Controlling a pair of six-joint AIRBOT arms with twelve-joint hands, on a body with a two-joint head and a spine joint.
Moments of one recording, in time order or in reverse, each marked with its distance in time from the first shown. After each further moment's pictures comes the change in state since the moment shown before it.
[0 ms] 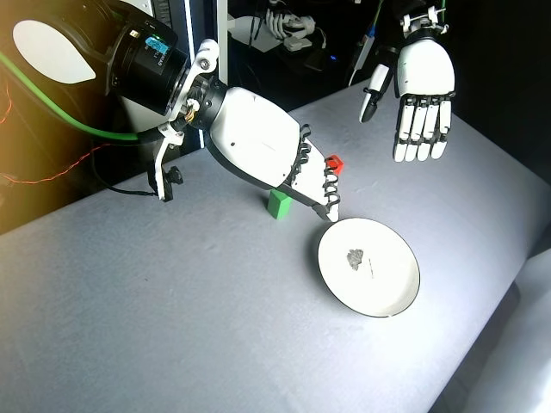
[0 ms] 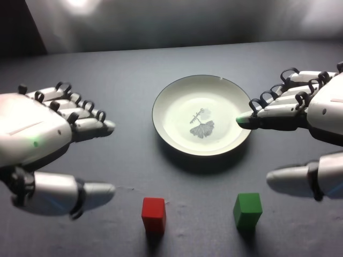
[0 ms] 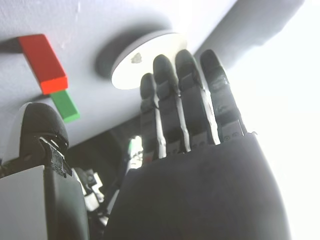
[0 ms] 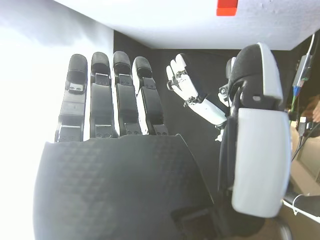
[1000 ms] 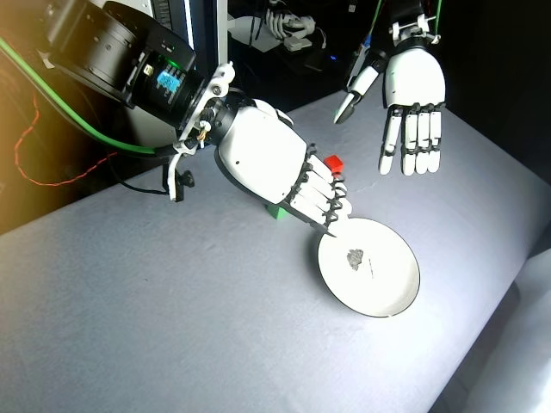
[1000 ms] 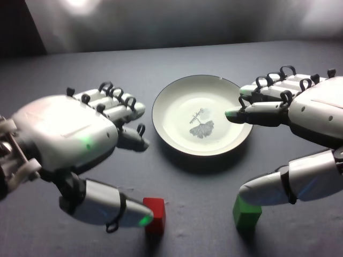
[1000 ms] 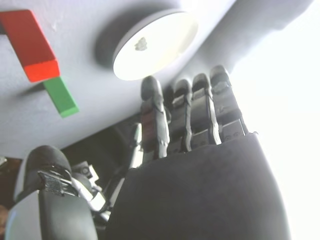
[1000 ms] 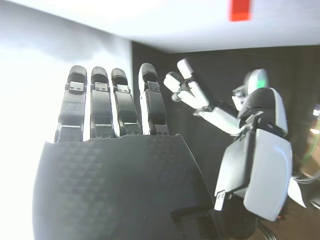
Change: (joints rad) left arm -0.062 -0.156 -0.010 -0.347 -0.047 0.364; right arm -0.090 -0.132 0.000 0.742 0.219 -0.658
